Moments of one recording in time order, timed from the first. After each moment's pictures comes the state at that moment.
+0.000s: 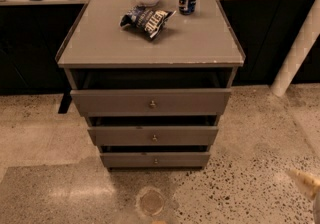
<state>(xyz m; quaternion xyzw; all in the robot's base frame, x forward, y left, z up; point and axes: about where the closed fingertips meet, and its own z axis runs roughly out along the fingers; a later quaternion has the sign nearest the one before) 0.233 -0.242 0.808 -0.59 0.80 0.00 0.11</state>
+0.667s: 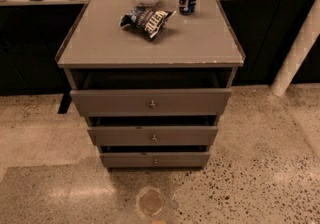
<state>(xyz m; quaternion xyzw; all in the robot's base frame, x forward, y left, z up) 0.144 -0.251 0.706 -0.52 0.85 -0.01 0.08</state>
